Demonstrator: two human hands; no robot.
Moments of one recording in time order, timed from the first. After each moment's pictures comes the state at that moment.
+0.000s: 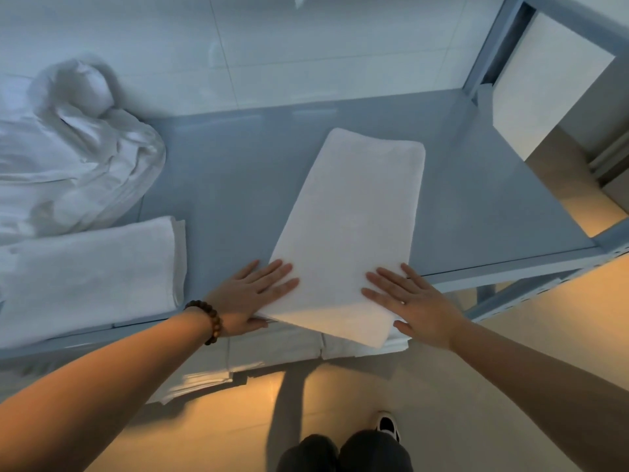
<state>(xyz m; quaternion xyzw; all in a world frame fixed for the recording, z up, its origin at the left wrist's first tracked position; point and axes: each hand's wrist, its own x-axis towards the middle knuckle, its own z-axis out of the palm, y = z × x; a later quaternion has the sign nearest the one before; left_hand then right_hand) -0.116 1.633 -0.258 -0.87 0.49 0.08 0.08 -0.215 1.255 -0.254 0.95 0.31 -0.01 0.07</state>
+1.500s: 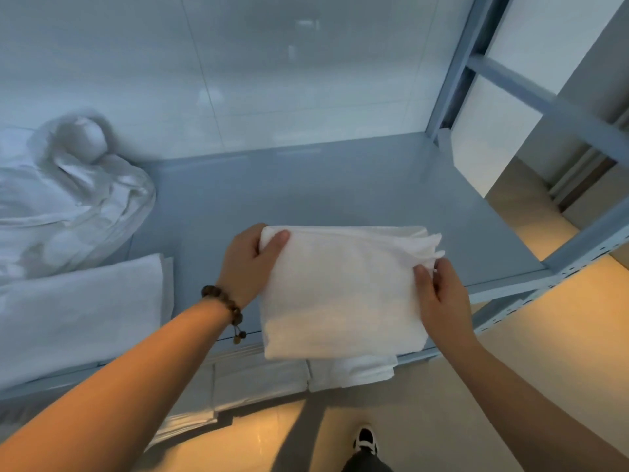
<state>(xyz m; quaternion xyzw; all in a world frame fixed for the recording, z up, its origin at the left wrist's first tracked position) -0.112 1.540 -0.118 -0.85 0.14 -0.07 -0.49 -0.236 1.268 -0.153 0.85 -0.17 0.22 -0.45</state>
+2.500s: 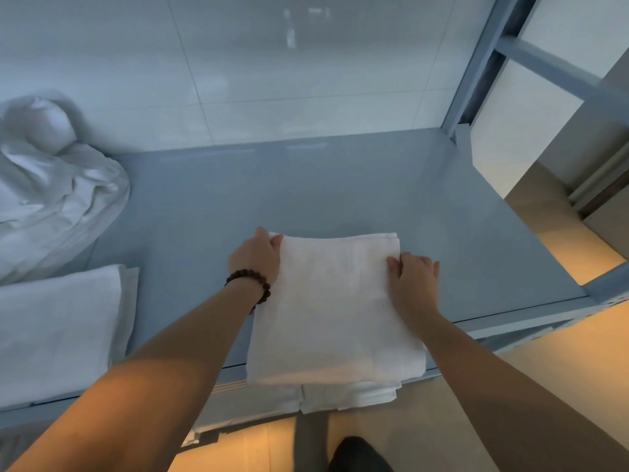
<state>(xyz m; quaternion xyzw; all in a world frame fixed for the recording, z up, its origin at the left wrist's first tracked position) -0.003 1.485 -0.224 -0.98 -0.02 -0.01 -0.19 -0.099 1.233 -0.237 0.95 -0.22 0.08 -0.20</state>
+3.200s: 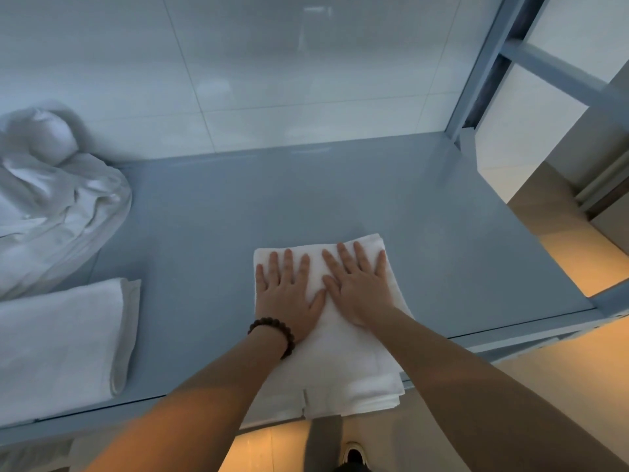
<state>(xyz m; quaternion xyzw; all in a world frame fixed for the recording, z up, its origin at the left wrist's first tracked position) -0.054 1.459 -0.254 -0.99 0.15 0.03 -0.02 -0.064 1.296 -0.243 1.00 0.01 -0.06 -0.05</state>
